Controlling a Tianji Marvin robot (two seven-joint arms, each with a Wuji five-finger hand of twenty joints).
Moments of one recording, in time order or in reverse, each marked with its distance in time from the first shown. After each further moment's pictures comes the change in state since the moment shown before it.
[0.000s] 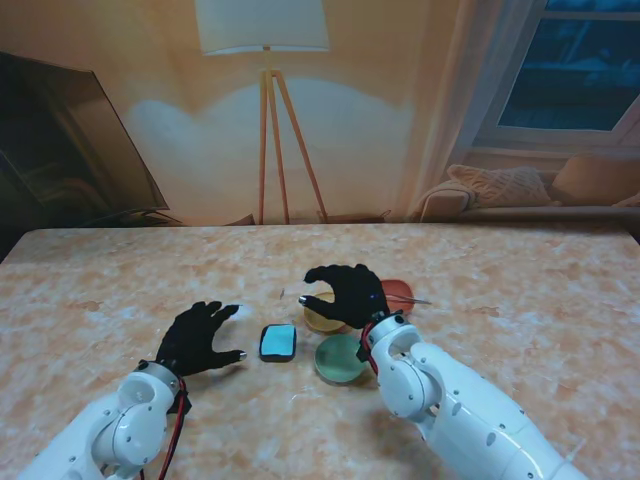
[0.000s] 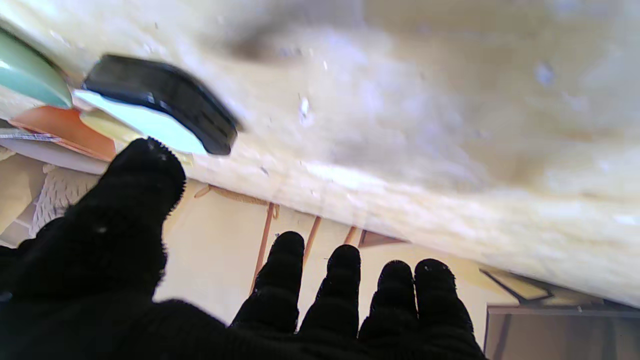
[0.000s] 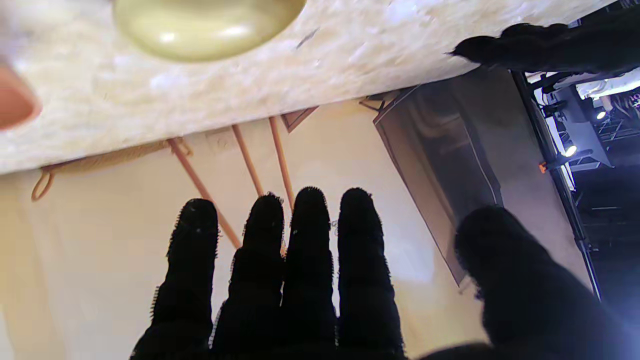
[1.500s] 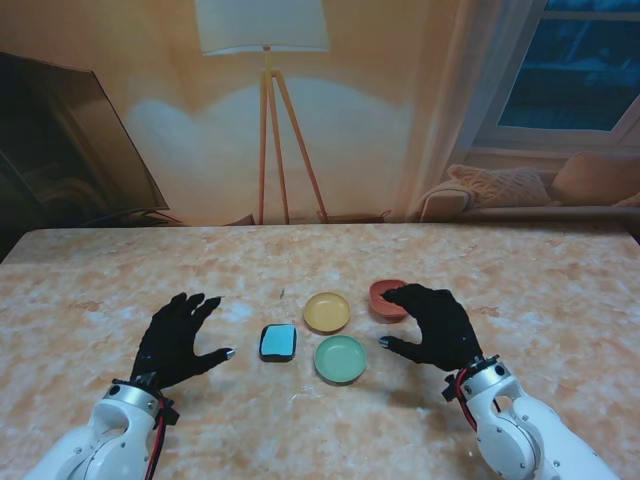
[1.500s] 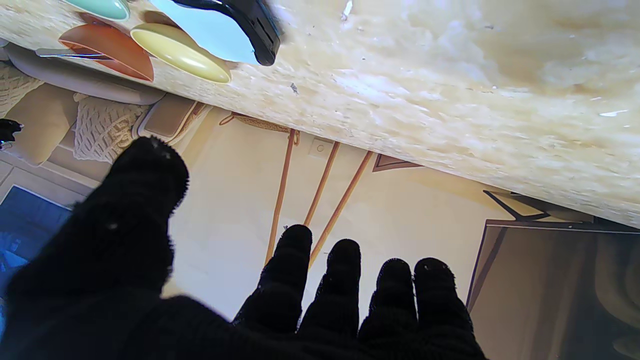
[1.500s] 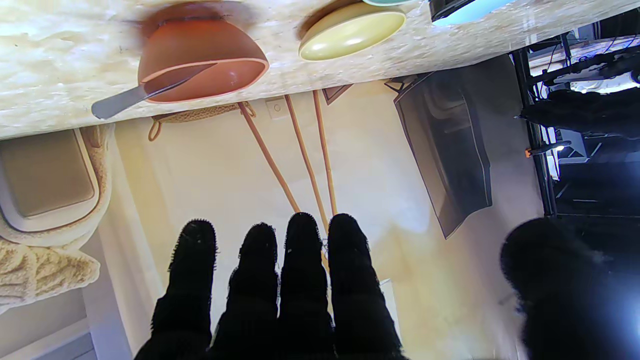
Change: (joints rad) left arm 0.207 -0.018 -0.128 -0.195 0.029 -0.054 0.166; right arm -0.419 0.108 0.474 -0.166 -0.242 -0.353 -0.104; left_hand 0.036 0.025 -0.061 0.000 0.050 0.053 0.001 -0.001 0.036 0.000 0.011 0.005 0.001 -0.007 0.021 0.000 0.002 -0.002 0.008 0.001; right_hand -0.157 -0.031 -0.025 0.000 -0.109 0.124 -0.175 -0.057 -0.193 0.064 -0.027 -0.027 -0.170 0.040 -0.070 -0.041 -0.124 0.006 -0.131 -0.076
